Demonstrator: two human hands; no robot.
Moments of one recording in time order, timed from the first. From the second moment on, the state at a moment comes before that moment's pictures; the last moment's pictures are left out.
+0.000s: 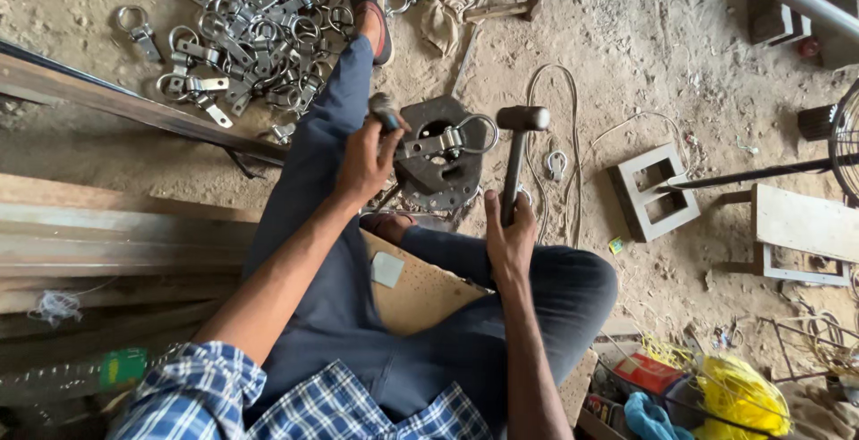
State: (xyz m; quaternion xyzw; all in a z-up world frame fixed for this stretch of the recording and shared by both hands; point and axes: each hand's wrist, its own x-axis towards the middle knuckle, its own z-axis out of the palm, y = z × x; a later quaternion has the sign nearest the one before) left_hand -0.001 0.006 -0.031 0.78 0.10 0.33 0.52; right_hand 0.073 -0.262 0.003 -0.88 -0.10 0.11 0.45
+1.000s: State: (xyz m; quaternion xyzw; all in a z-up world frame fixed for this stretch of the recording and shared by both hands) left_hand -0.032 -0.014 0.006 0.81 0.12 0.32 0.48; right_hand 0.103 -0.258 -0.081 -0.87 -0.07 0.10 0.47
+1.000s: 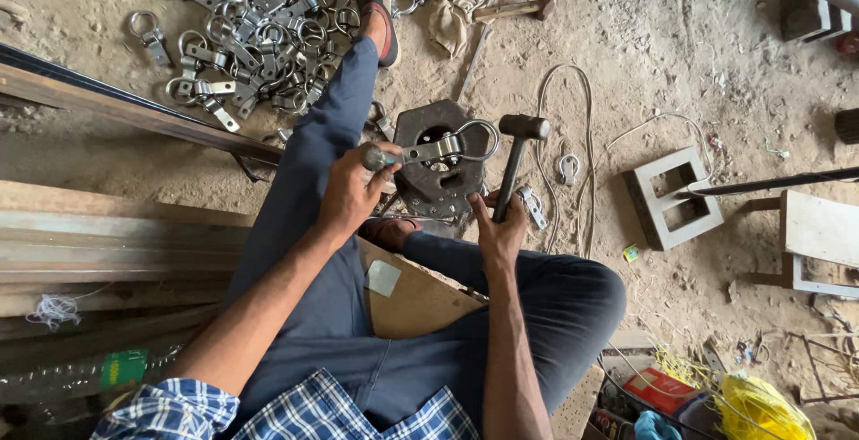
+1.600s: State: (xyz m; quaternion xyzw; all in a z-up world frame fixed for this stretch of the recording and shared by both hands) left_hand -0.020 -0.016 -0.007 0.87 0.08 0.34 0.36; right_hand -0.009 -0.257 0.042 -0.82 -0.21 -0.02 0.53
